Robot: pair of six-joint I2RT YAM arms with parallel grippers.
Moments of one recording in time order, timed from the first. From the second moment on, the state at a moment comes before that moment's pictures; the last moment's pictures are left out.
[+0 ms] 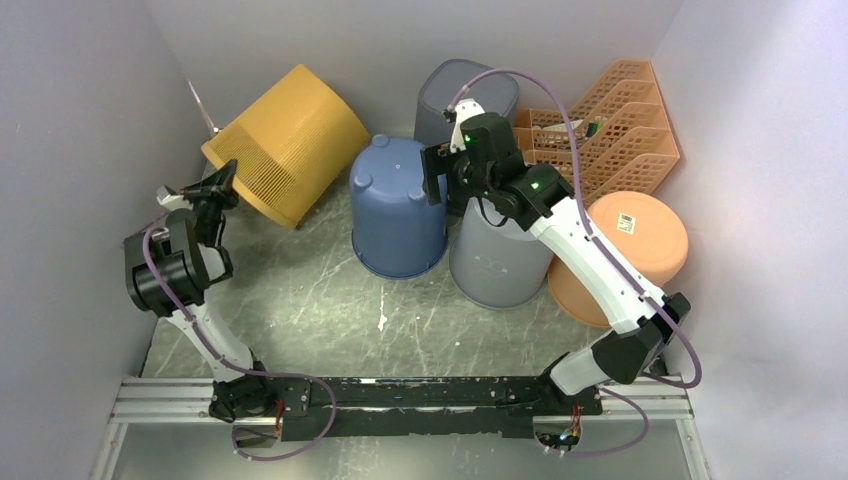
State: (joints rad) left arm 0.39 1.92 0.69 1.47 0.45 -1.84; right arm 0.67 1.48 1.69 -0.78 0.15 0.19
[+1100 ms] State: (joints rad) left arm 0.66 2.10 0.40 1.49 0.83 -1.49; right arm 0.67 1.50 1.66 -0.73 0.12 0.21
